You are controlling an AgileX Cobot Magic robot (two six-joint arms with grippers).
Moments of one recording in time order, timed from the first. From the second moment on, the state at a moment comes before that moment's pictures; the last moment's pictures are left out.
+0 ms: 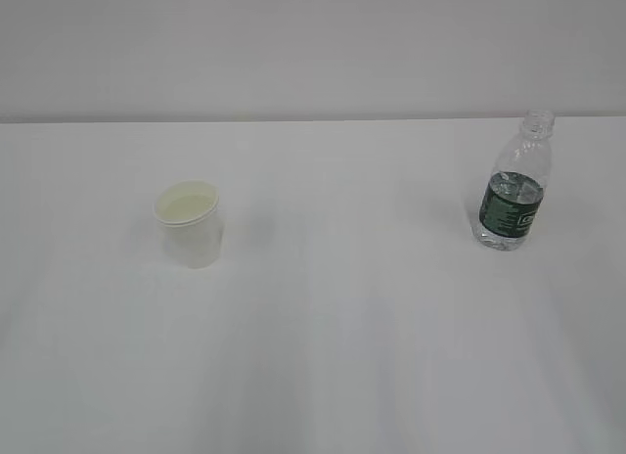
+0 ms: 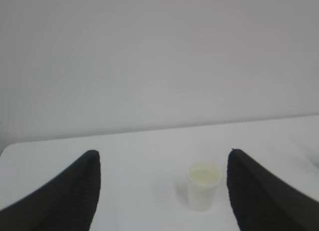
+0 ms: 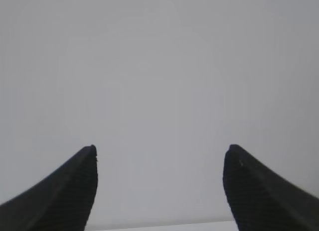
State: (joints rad) left arm -0.28 0.18 -0.64 0.11 0.63 -0.16; right arm -0.03 0.31 -0.45 -0.60 0.00 0.62
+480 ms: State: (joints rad) left arm -0.28 0.18 -0.67 -0.01 0.81 -0.16; right arm -0.03 0.03 -0.58 -0.39 0.55 0.51
